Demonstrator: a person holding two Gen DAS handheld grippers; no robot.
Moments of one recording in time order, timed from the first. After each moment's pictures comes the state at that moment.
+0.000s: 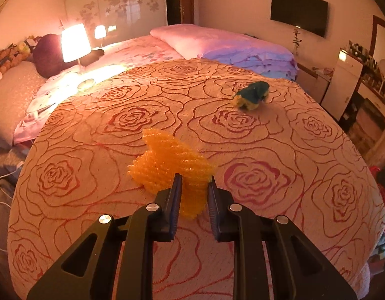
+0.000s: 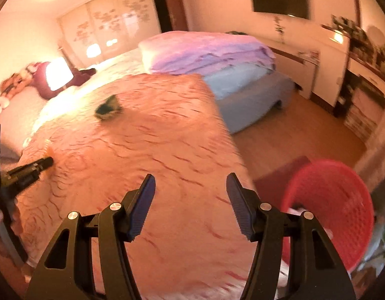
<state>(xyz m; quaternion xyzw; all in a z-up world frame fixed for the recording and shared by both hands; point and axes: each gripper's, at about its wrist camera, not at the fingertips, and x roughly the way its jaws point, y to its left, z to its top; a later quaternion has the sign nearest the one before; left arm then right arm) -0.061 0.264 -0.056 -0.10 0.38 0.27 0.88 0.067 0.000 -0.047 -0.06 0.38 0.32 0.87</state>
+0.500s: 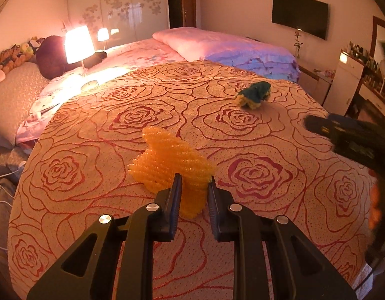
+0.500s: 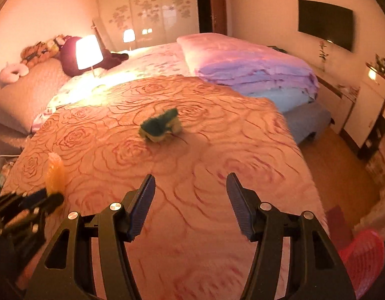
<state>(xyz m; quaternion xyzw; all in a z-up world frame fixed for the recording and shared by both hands) -0.067 0.262 -0.059 -0.10 0.38 0.27 0.88 0.085 0.139 -0.044 -0.13 0.35 0.39 0.84</state>
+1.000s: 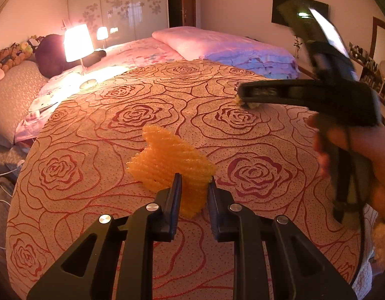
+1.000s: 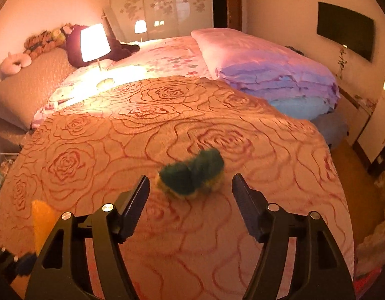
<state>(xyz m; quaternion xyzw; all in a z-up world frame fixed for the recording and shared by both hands) -0.068 0.263 -0.061 -0.11 0.38 0.27 0.88 0.120 0.235 -0.055 -0.16 0.36 0.41 0.82</state>
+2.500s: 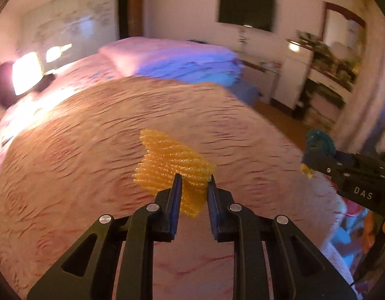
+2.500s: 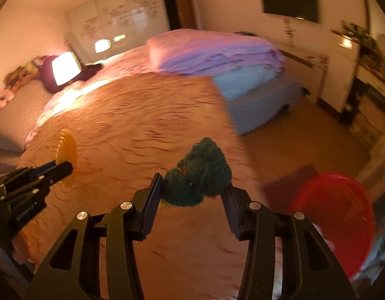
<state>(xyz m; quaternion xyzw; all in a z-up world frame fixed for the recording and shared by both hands) -0.020 0.164 -0.035 -0.06 0.37 0.11 0.92 0.077 -0.013 -0.041 -0.06 0.39 0.31 0.87</state>
